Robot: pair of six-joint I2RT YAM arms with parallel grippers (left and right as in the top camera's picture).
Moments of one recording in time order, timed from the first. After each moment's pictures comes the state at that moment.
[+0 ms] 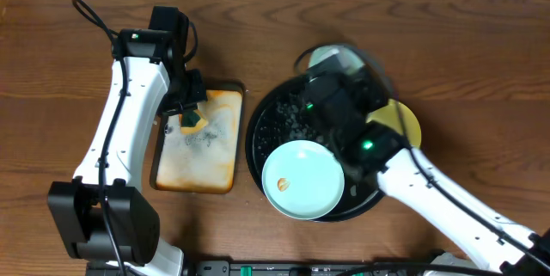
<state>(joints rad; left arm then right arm) -0.08 1.72 1.55 -1.31 -0.03 -0.38 0.70 1.43 1.05 -0.32 0.93 -0.25</state>
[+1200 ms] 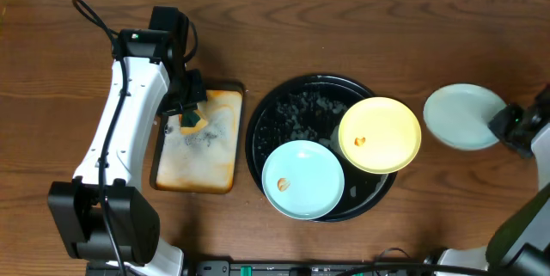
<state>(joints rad) -0.08 1.72 1.55 -1.31 -0.03 -0.37 -0.55 1.63 1.05 -0.60 0.01 0.34</state>
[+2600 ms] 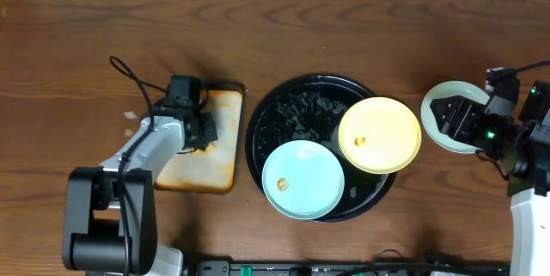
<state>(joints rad) -0.07 1.67 0.87 -0.50 0.00 -0.31 -0.30 1.09 1.05 -0.85 -0.51 0.16</state>
